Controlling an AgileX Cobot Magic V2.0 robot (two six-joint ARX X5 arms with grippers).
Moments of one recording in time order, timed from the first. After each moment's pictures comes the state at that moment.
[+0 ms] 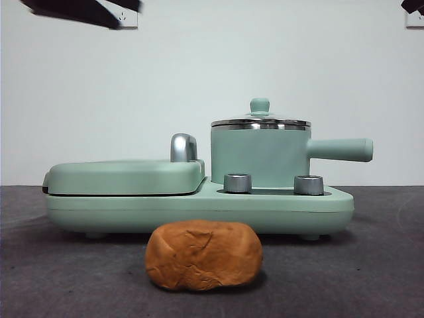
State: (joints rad) left arm -0.45 1.00 0.85 -0.17 0.39 0.19; right arm 0.38 0.63 0.81 -0.69 -0.21 -0.37
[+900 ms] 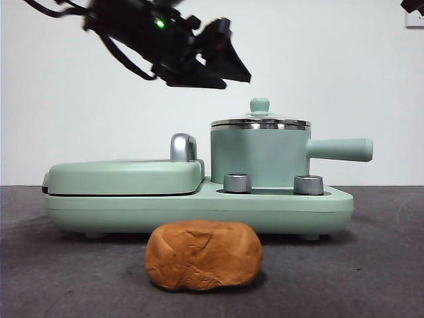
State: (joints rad) left arm -0.59 1.66 1.13 0.29 0.31 0.14; right arm 0.38 0.63 0.81 -0.69 -0.20 -0.34
